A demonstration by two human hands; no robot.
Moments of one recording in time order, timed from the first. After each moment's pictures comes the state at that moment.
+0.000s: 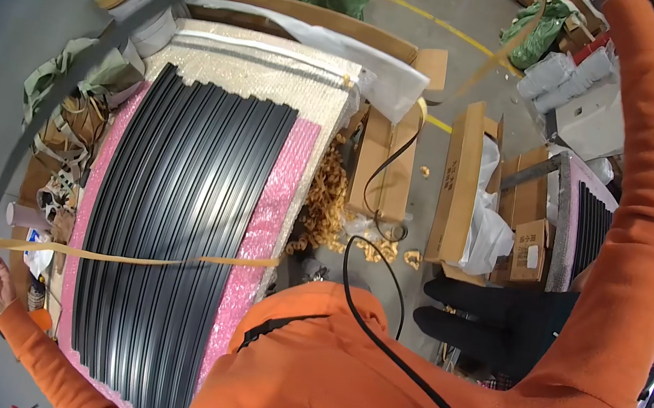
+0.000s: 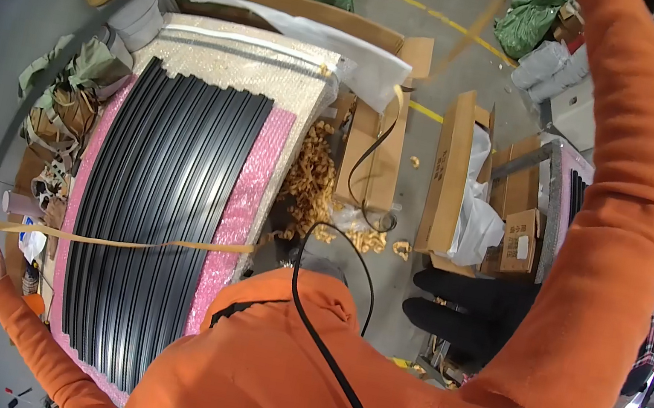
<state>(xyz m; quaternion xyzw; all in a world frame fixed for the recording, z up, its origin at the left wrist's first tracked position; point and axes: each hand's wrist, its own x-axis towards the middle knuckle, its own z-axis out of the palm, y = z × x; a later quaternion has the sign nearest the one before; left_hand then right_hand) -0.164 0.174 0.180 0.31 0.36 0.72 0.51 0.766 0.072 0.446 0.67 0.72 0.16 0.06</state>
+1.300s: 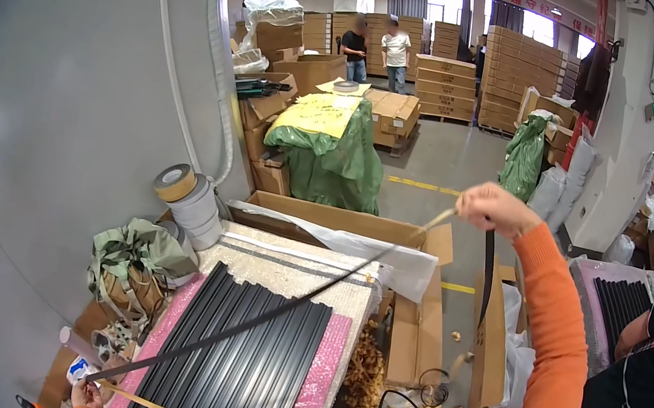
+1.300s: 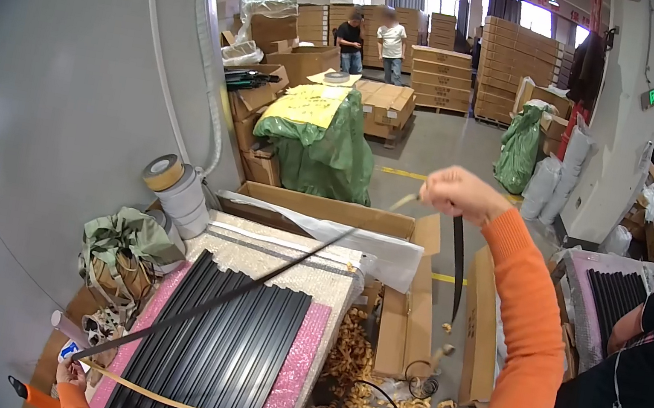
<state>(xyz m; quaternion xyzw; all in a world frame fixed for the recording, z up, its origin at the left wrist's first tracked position) -0.142 0.167 0.083 0.05 0.48 0.66 0.57 0.750 0.019 0.354 0.56 0.54 -0.40 -0.48</state>
